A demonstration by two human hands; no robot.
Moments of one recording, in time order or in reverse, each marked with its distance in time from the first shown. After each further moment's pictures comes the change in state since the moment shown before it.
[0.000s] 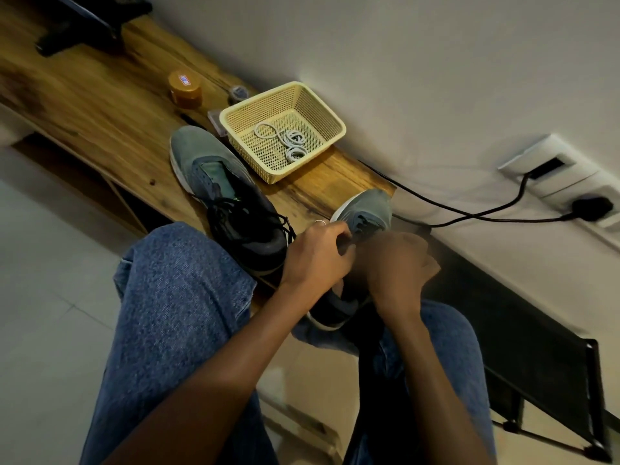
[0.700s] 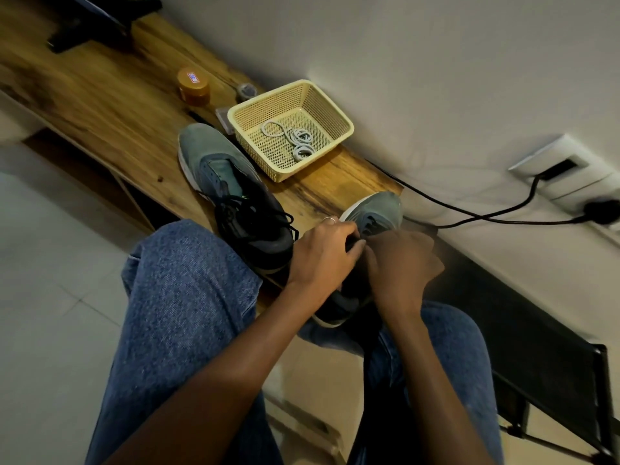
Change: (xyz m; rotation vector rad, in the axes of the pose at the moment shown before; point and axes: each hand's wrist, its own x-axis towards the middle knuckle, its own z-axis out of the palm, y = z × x) left_hand 0.001 -0.001 0.001 0.063 0.050 0.051; right_hand 0.001 -0.011 0.002 -0.014 0.071 0.052
